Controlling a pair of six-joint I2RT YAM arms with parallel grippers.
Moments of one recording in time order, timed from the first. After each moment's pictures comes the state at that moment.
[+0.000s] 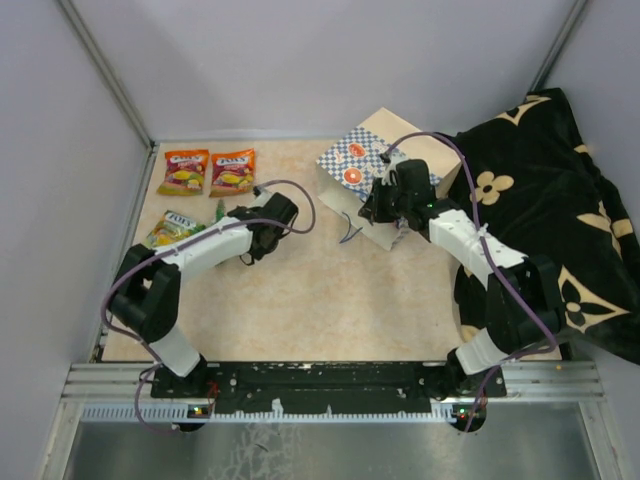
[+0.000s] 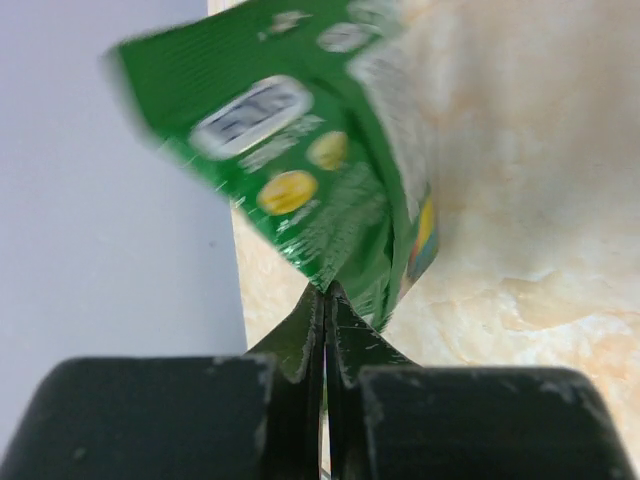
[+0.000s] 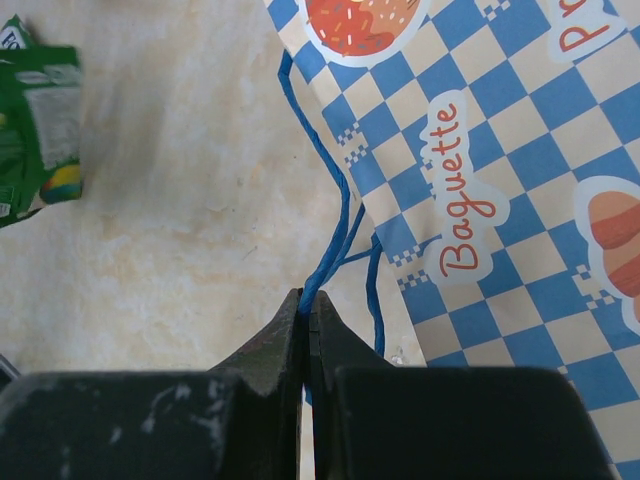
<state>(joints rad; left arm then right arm) -0.60 1.65 1.14 -0.78 -0.99 -0.18 0.37 1.52 1.08 -0.18 -0.30 0.36</state>
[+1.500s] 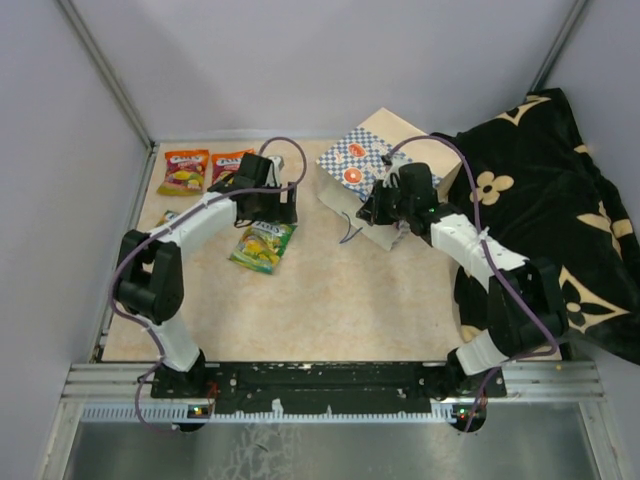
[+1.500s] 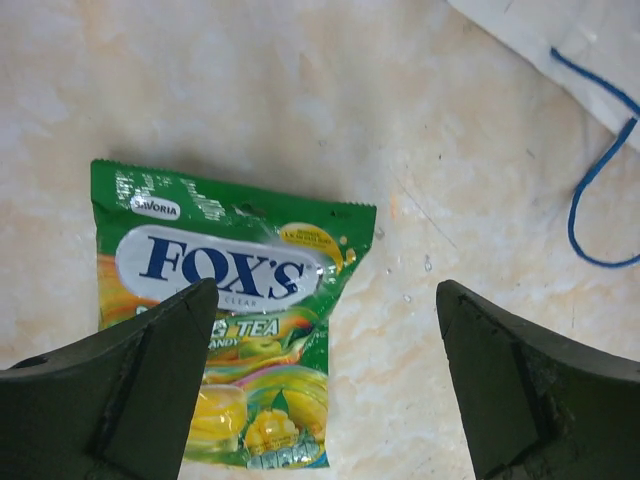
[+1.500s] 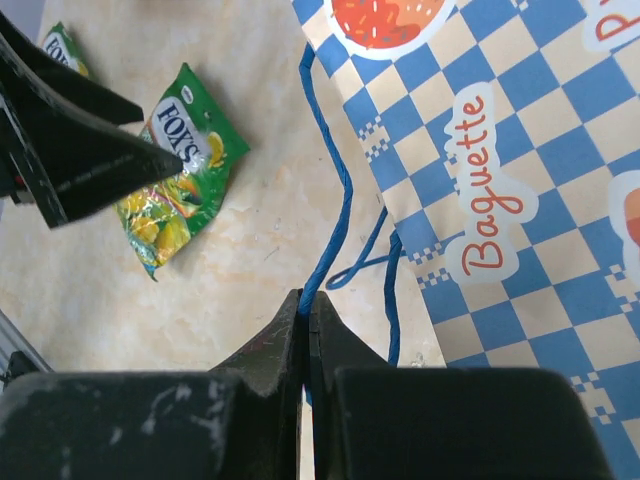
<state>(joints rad) -0.44 1.77 1.32 -0.44 0.04 -0.23 0.37 1.50 1.04 -0.10 -0.36 0.40</state>
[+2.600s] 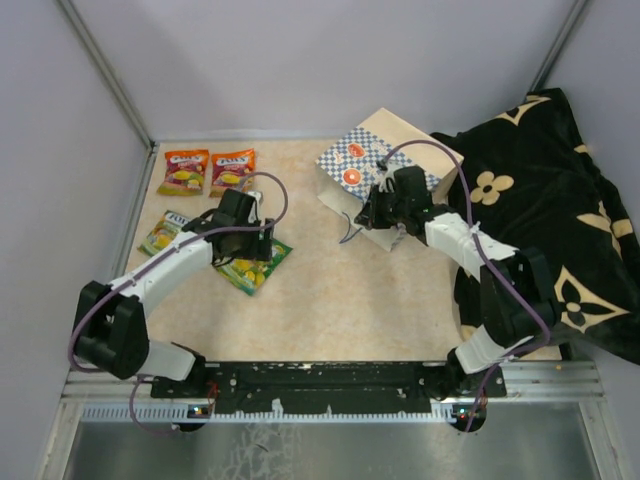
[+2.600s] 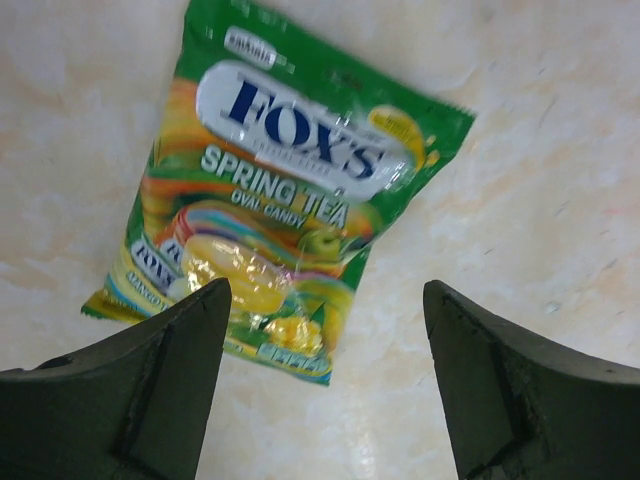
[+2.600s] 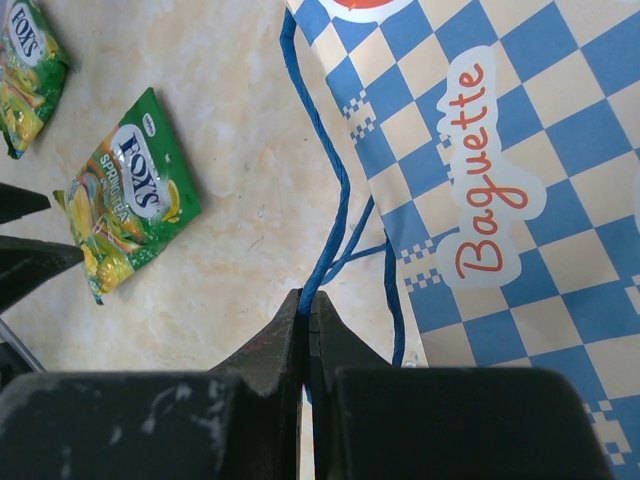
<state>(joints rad) -0.44 1.39 0.98 -0.50 -0.09 -0.26 0.37 1.56 1.03 -0.10 -0.37 0.39</state>
